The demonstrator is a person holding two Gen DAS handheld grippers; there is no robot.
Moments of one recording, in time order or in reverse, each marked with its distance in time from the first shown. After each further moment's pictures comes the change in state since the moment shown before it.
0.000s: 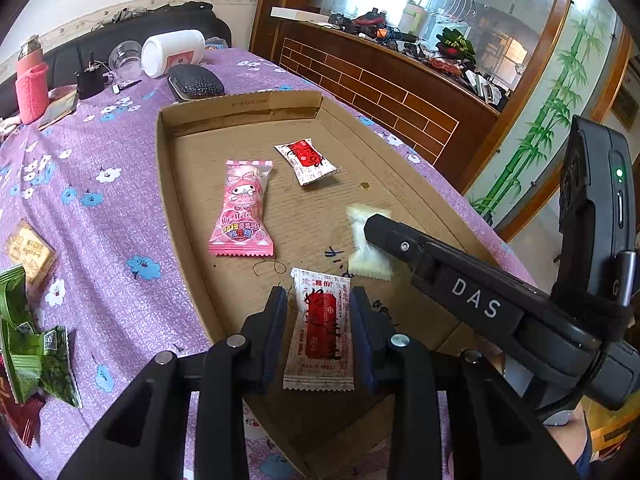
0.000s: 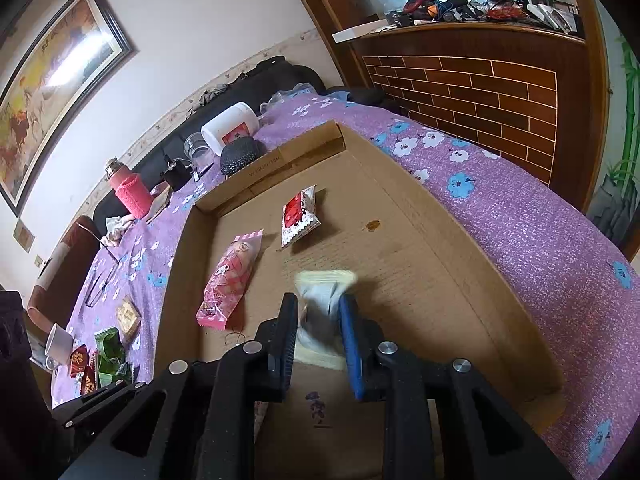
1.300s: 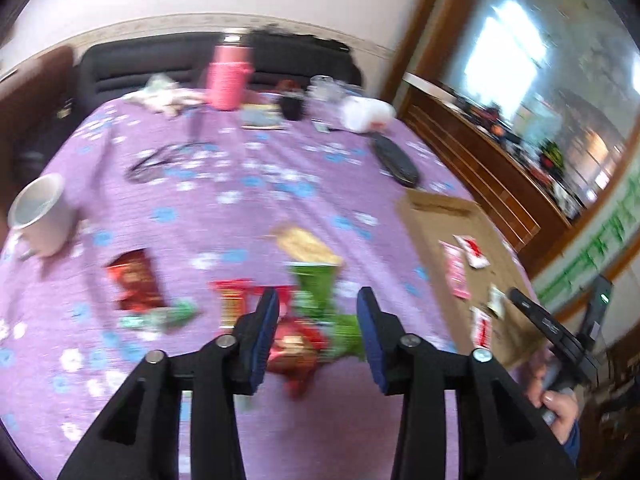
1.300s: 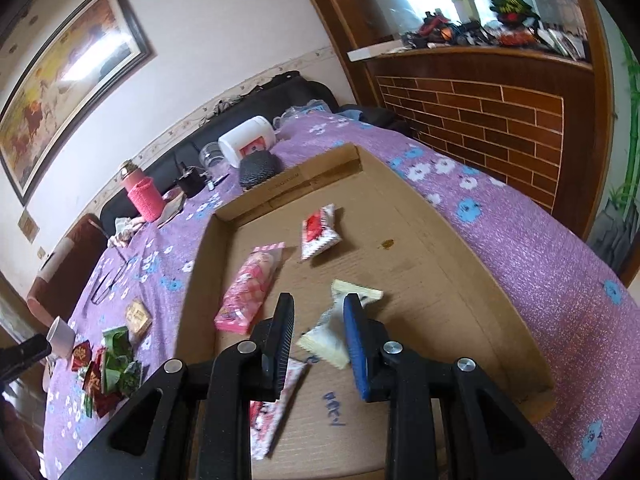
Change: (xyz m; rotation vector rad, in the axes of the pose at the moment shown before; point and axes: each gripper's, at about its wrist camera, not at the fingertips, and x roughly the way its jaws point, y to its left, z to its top) left arm -0.183 0.184 -0.030 -0.332 -0.175 0.257; right arm -0.020 0.020 -0.001 -0.064 -0.063 0.017
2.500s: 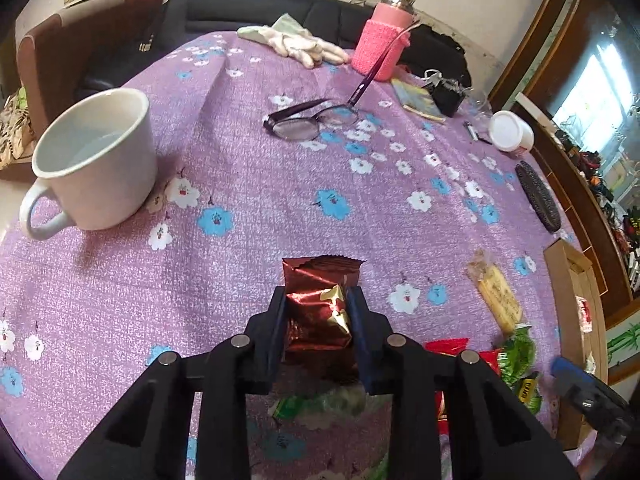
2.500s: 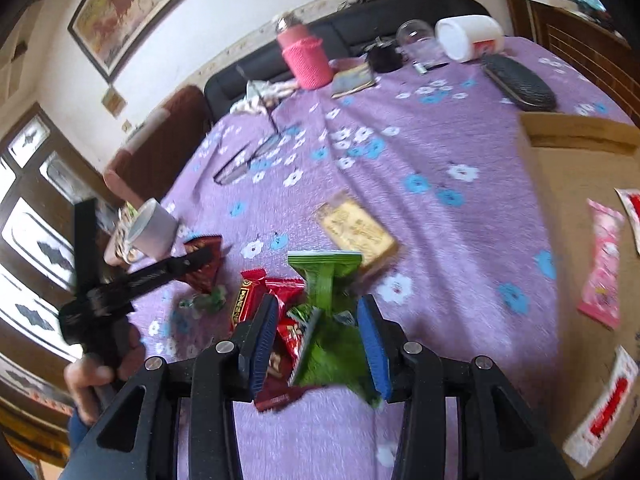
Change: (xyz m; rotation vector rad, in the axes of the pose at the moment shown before) left arm 0.071 0.135 0.016 -0.227 0.067 0.193; right arm 0.089 0.226 -0.038 -0.280 0.406 0.331
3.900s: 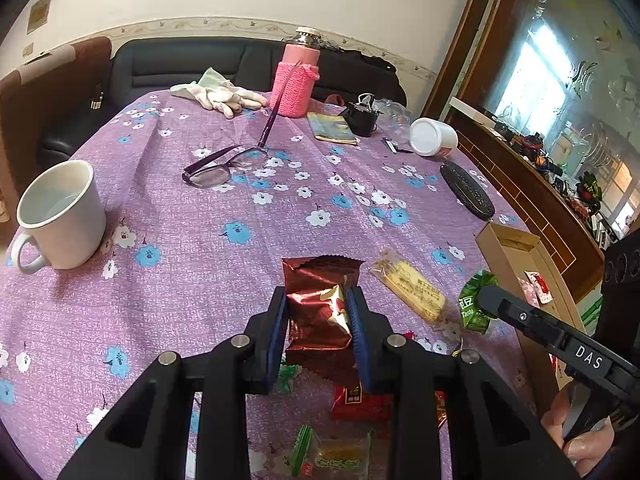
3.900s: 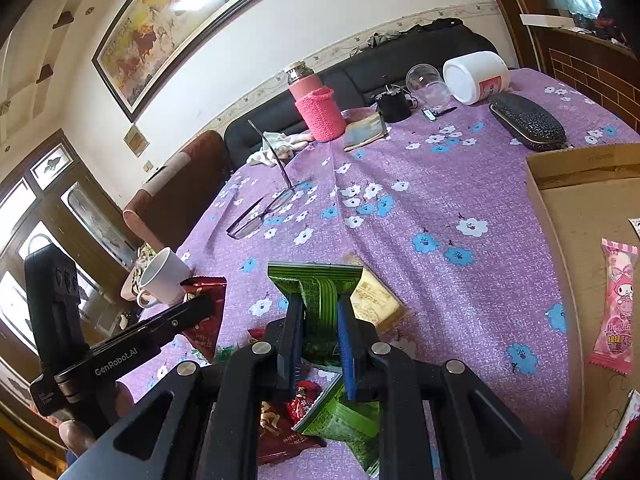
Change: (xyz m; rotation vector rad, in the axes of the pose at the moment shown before) left arm -0.036 -0.054 -0.021 0.164 -0.139 -0.131; right arm -0.008 -0.016 0.007 0.013 -0.209 0.090
